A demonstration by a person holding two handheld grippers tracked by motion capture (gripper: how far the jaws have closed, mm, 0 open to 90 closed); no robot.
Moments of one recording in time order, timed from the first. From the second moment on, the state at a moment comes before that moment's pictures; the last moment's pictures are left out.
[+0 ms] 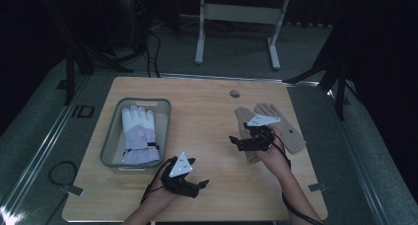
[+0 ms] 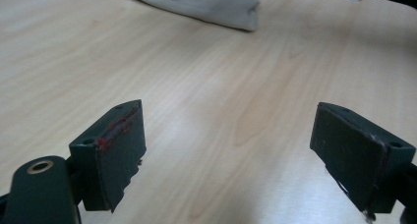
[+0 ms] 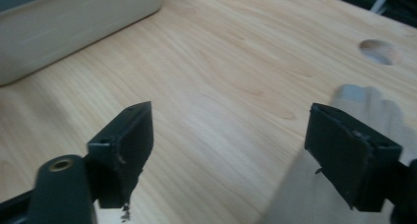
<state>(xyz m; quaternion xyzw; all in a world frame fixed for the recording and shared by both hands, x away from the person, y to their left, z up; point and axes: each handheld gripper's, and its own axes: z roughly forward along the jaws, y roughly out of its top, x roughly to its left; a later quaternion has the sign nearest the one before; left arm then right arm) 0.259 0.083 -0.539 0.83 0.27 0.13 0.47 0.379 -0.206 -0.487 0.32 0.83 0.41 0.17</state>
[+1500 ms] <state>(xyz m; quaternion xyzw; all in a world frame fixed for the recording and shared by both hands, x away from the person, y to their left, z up) 0.257 0.087 -0.550 0.82 0.27 0.12 0.48 0.417 -0.228 -0.543 0.45 0.80 0.36 0.15</state>
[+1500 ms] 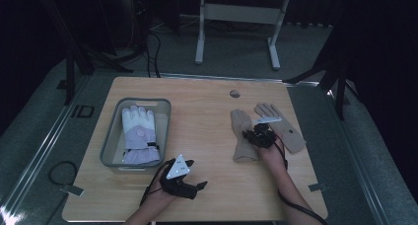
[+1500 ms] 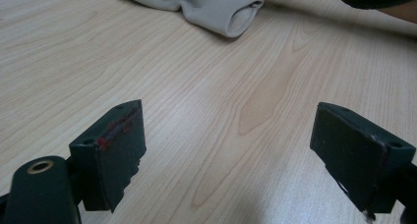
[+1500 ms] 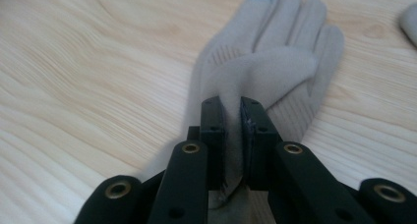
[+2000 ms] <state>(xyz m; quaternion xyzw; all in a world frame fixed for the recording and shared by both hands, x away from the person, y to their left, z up) 0.255 0.089 -0.550 0.82 0.27 0.14 0.49 0.377 -0.169 -0.503 0.48 0.76 0.40 0.17</state>
